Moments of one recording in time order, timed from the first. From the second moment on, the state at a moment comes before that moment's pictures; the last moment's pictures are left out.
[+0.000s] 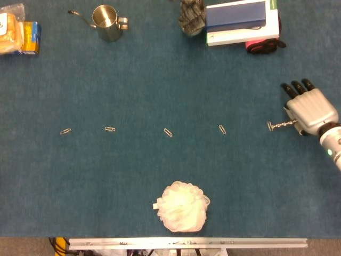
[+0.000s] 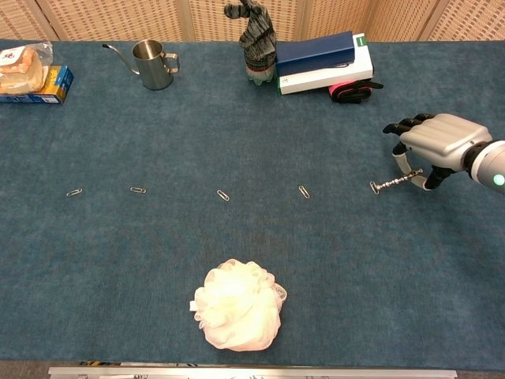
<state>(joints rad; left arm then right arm) 0.02 -1.15 0.00 -1.46 1.35 1.37 -0.11 0.72 -1.31 -0.10 -1.64 -0.89 0.90 -0.73</state>
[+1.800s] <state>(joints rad) 0.06 -1.12 -0.01 -1.44 1.35 1.40 -0.16 0.91 -1.48 0.00 -1.56 -0.89 0.82 -0.71</state>
